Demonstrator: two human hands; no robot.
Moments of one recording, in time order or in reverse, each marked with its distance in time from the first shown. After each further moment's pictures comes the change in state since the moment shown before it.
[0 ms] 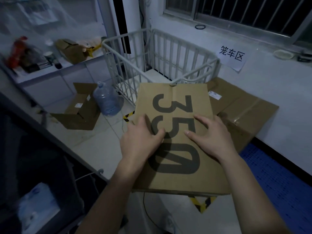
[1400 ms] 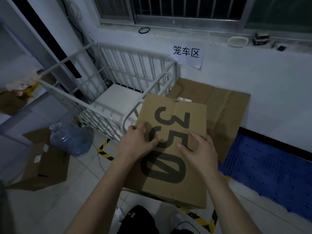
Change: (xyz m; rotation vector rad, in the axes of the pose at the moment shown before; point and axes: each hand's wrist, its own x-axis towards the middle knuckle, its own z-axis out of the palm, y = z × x) left_hand 0.271 0.170 0.130 0.230 -0.286 0.436; right_hand 0.205 0.160 0.000 0.229 0.289 0.392
